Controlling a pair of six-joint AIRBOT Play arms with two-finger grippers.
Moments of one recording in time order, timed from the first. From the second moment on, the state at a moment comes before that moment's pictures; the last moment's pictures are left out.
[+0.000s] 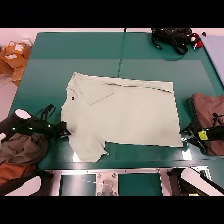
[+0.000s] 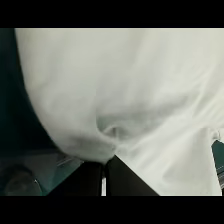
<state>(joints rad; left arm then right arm) 0.16 -1.21 0.52 0.87 -1.07 -1.22 -0.77 -1.09 0.55 -1.21 1.21 1.50</state>
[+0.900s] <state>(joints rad) 0.16 -1.20 0.56 0.83 -1.10 -1.17 -0.77 -1.10 0.46 -1.18 1.25 1.45</state>
